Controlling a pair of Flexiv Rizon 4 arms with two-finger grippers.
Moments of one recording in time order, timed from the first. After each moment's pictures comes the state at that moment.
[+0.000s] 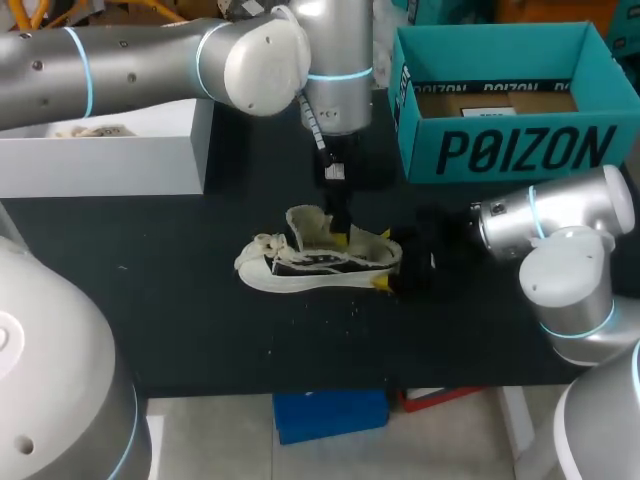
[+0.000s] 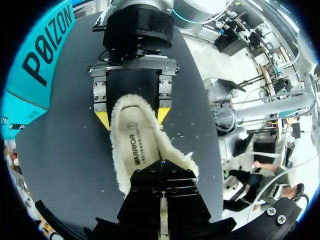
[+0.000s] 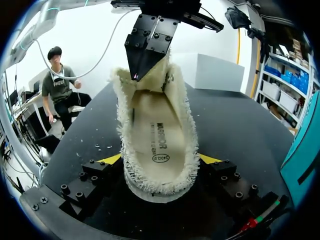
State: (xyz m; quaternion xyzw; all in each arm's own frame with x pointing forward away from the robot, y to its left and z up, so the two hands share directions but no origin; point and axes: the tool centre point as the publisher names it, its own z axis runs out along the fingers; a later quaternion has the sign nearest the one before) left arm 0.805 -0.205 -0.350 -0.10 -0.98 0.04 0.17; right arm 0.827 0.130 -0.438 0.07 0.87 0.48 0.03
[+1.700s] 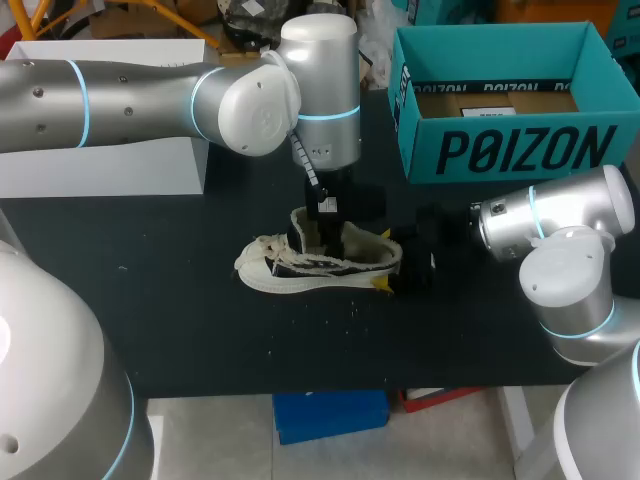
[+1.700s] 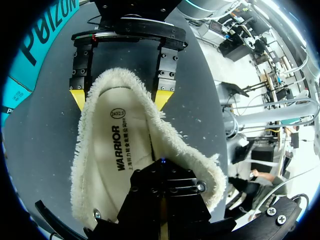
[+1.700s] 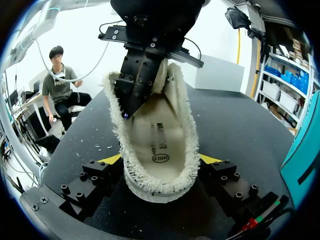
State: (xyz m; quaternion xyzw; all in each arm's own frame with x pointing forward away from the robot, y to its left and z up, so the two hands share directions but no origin) left arm 0.786 -0.197 -0.402 -0.07 -0.98 0.05 0.18; right arm 0.827 0.130 -0.438 0.07 0.87 0.48 0.03
